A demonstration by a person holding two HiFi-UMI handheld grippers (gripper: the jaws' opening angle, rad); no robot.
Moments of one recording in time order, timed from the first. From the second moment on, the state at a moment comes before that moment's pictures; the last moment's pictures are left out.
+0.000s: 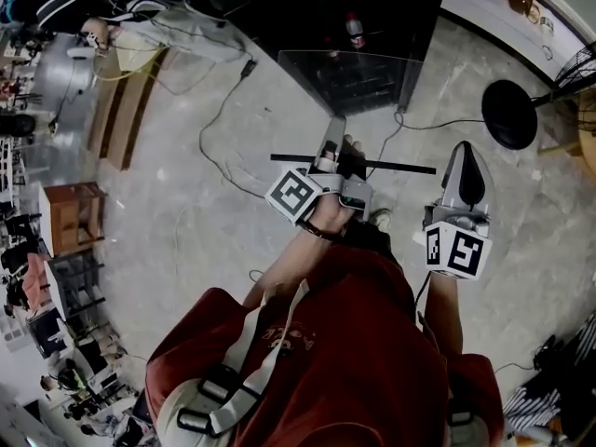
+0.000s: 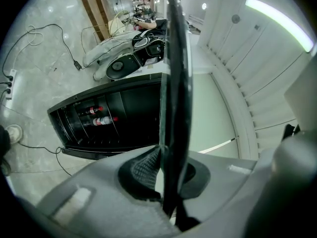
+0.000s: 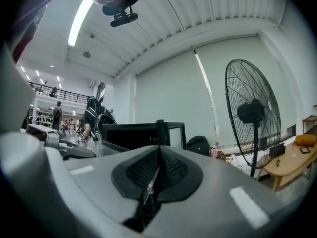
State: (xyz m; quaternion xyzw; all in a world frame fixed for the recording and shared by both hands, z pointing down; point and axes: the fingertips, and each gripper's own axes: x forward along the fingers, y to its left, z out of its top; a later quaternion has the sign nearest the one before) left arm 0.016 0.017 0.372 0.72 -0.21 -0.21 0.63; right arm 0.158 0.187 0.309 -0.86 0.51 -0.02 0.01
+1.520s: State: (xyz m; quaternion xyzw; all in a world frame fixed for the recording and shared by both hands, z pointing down) left arm 0.075 -0.104 0.436 0.64 -0.28 -0.34 0.63; right arm 0.215 -0.002 0.339 -0.74 0.67 -0.03 -0.05
